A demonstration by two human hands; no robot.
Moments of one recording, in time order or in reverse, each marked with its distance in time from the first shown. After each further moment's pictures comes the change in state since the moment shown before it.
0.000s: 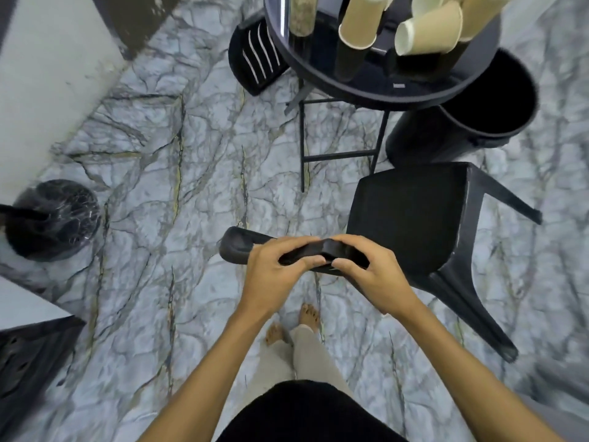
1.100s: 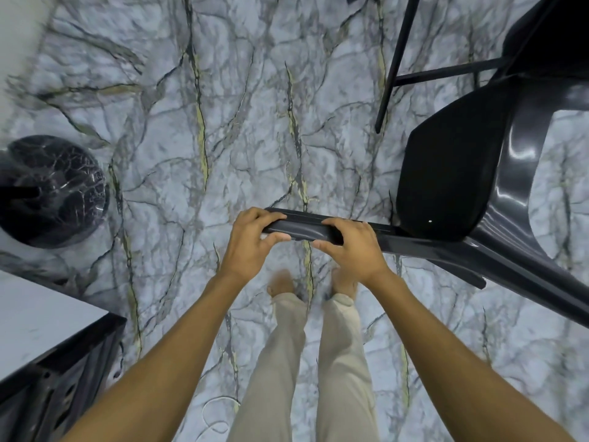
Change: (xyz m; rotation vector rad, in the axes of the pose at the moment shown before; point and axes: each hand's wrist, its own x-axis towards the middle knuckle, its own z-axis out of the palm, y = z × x) left_hand 0.123 -0.370 -0.197 0.405 -0.229 -0.265; right_hand 0.220 0.122 0.338 -0.312 -0.196 0.402
